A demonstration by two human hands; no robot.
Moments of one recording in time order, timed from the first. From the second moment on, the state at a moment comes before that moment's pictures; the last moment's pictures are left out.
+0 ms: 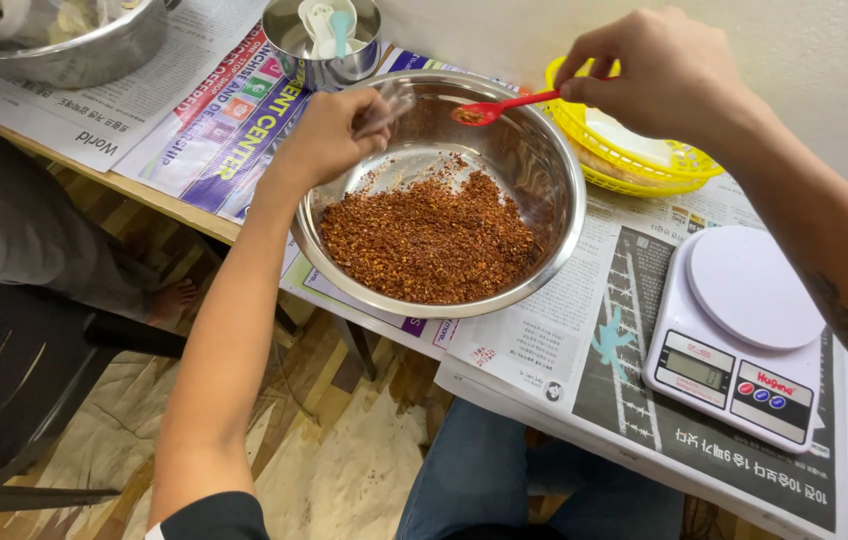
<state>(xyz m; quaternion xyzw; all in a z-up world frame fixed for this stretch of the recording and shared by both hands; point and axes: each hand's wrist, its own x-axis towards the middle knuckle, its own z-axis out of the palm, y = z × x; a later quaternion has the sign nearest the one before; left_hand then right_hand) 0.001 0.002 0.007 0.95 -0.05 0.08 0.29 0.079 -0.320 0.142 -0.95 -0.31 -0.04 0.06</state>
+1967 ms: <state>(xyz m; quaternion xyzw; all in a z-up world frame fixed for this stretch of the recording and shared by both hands) 0.045 -0.401 0.000 0.77 -0.35 0.15 0.51 0.022 -0.610 0.008 -0.82 -0.24 -0.14 0.51</state>
